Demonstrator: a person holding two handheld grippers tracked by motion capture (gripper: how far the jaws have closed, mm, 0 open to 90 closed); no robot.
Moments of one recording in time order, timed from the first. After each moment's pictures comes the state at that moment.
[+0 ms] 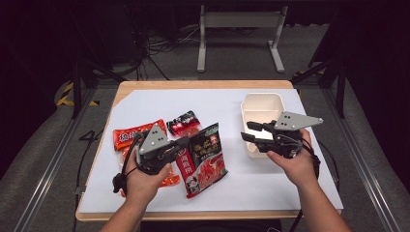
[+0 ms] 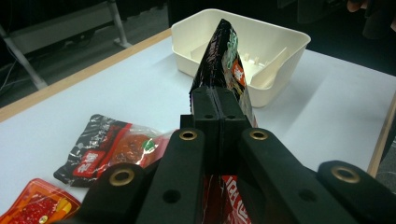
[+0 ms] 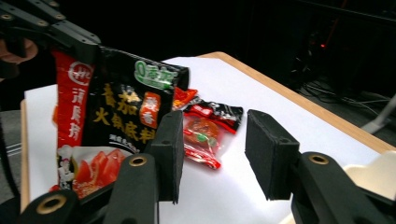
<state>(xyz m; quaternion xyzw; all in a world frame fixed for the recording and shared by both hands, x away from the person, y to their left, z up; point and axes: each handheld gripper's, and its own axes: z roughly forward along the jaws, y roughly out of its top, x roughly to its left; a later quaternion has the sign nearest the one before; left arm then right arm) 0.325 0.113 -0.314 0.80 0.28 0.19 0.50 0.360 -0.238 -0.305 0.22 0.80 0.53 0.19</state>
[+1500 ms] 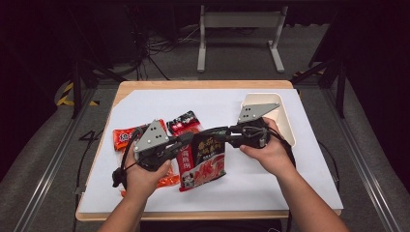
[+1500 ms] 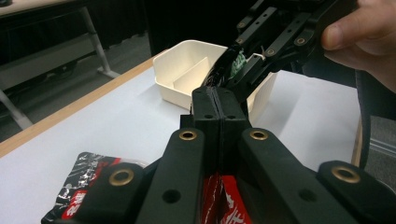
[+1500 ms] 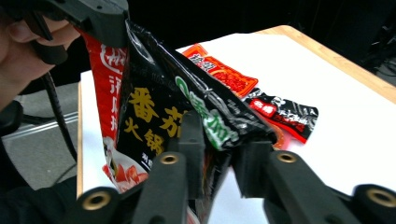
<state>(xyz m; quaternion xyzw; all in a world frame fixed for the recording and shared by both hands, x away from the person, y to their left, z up) 0.327 0.113 -0.300 0.79 0.23 0.18 0.54 0.388 -0.171 -0.303 0.18 0.85 0.49 0.09</state>
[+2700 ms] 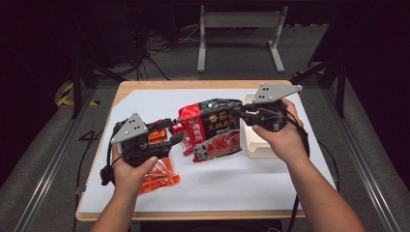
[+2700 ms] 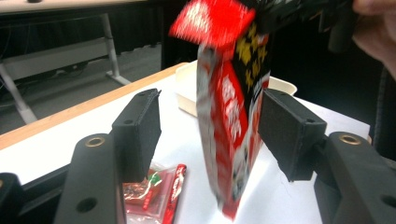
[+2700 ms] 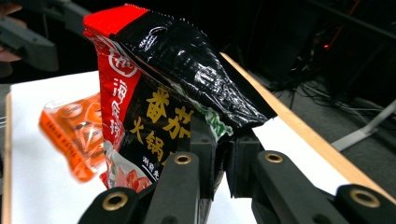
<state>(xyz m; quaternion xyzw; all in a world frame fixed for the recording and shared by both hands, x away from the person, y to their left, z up) 0.339 0.146 -0.300 0.75 0.28 0.17 0.58 0.392 -0.195 -0.244 0.19 0.83 0.48 0.22</state>
